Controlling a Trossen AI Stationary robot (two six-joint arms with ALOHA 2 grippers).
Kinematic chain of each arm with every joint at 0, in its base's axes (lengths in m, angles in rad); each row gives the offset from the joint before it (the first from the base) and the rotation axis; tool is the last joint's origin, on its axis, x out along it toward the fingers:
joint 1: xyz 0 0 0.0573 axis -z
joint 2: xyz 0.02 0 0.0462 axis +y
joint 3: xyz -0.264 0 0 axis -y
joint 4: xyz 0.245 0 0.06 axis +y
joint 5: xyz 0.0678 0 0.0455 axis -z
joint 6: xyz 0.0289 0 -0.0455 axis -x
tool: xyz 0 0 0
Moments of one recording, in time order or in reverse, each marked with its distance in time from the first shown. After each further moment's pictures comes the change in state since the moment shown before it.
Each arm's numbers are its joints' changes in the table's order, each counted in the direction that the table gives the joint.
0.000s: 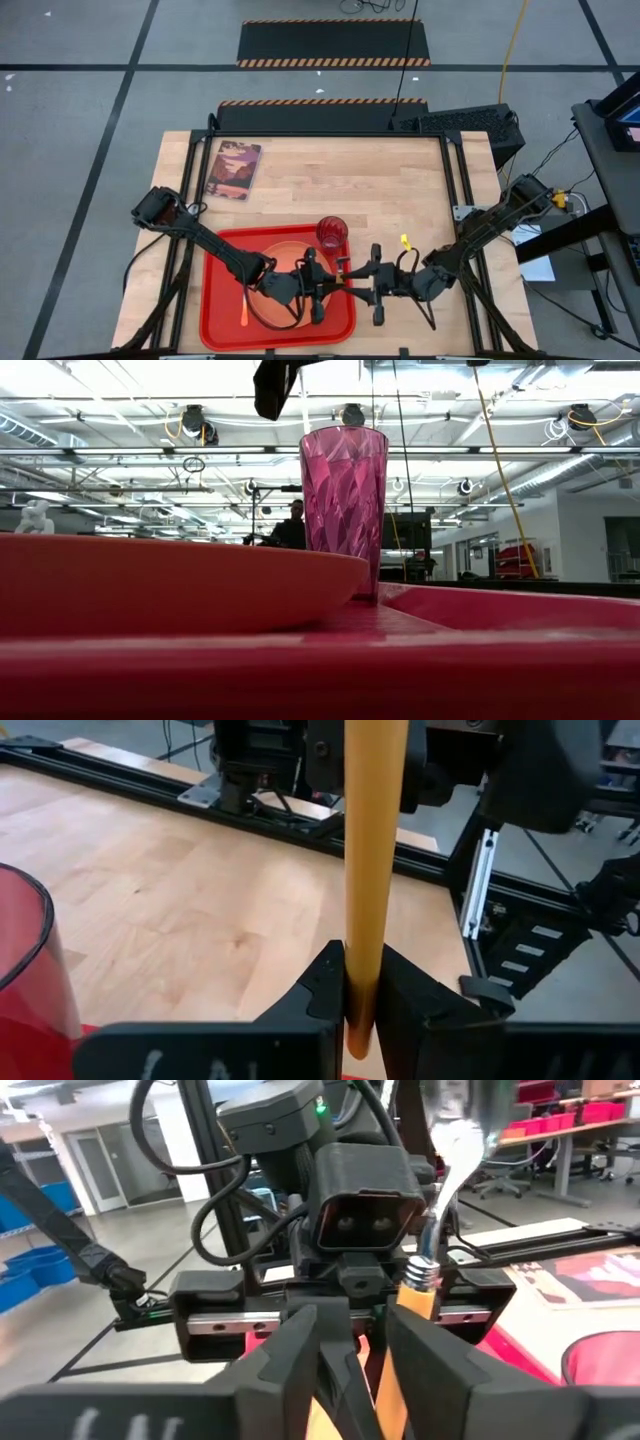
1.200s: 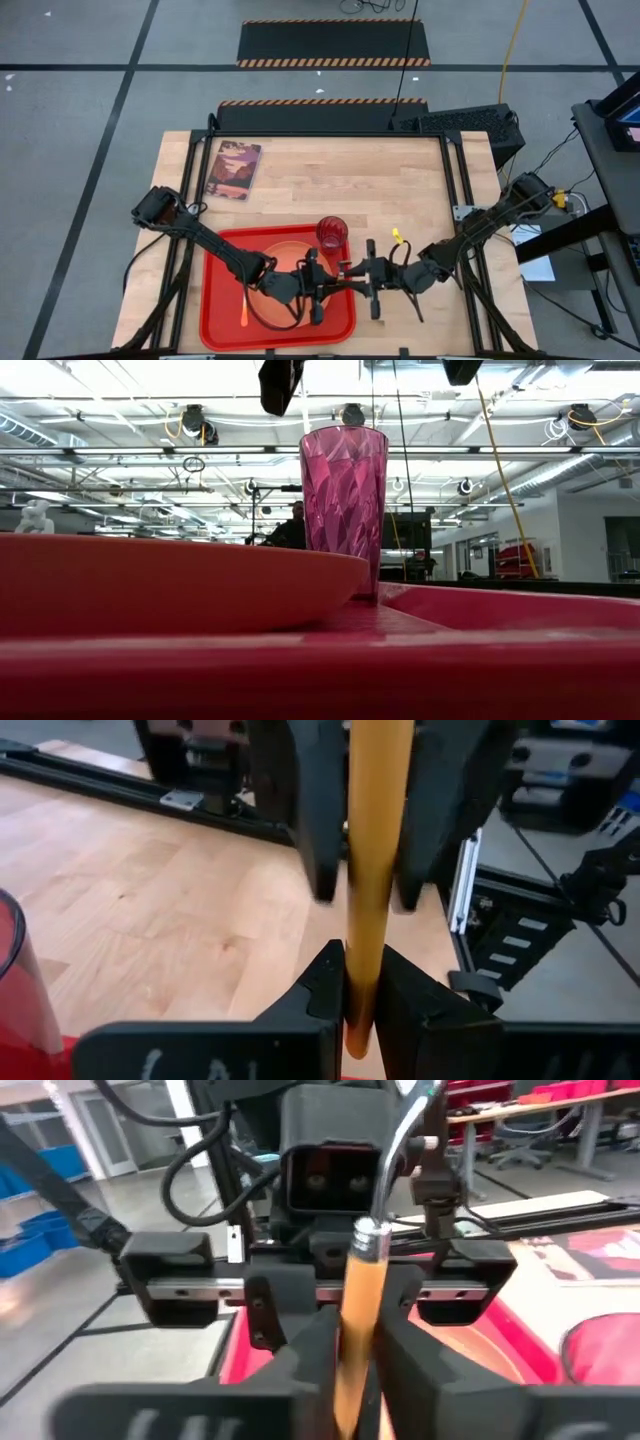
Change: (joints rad) left arm -0.008 0.000 0.002 -0.002 0.037 -0.024; right arm 0.052 -0.024 -0.001 0.106 -0.129 -0.037
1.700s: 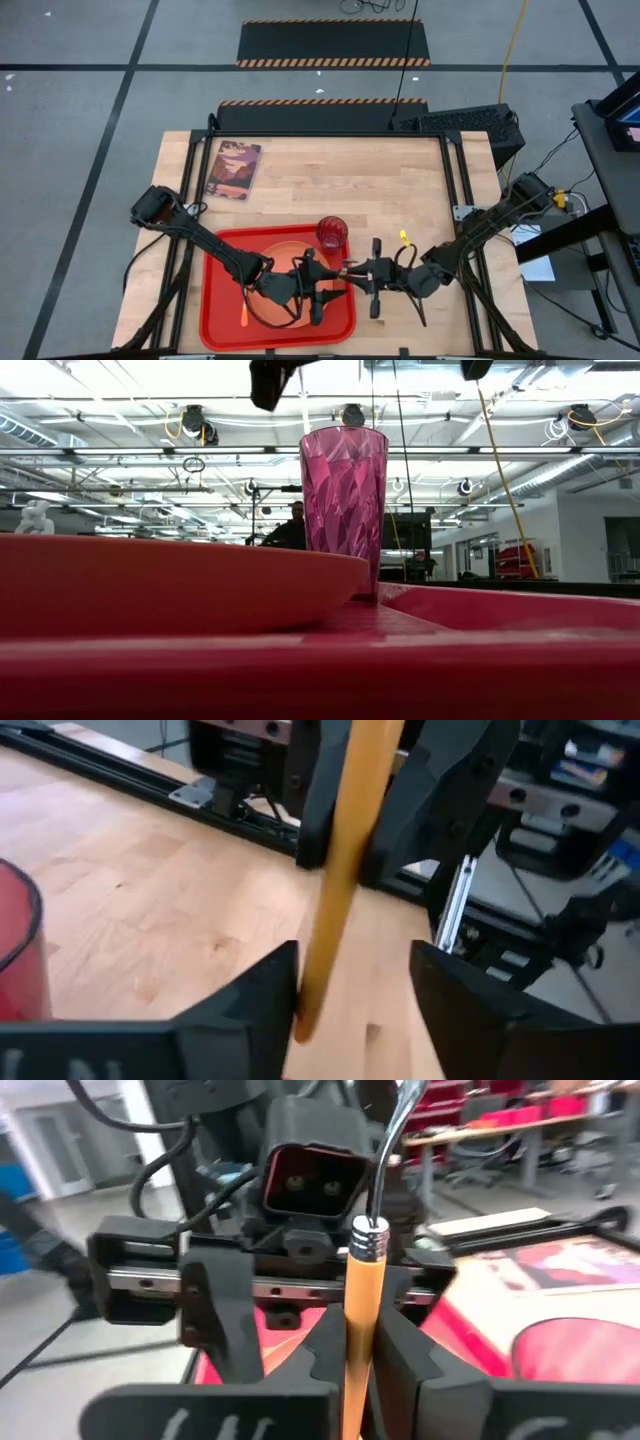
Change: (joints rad) left arm 0.019 -0.018 0.000 0.001 -0.037 0.122; right arm -0.026 0.000 0.000 -0.019 0.156 0.029
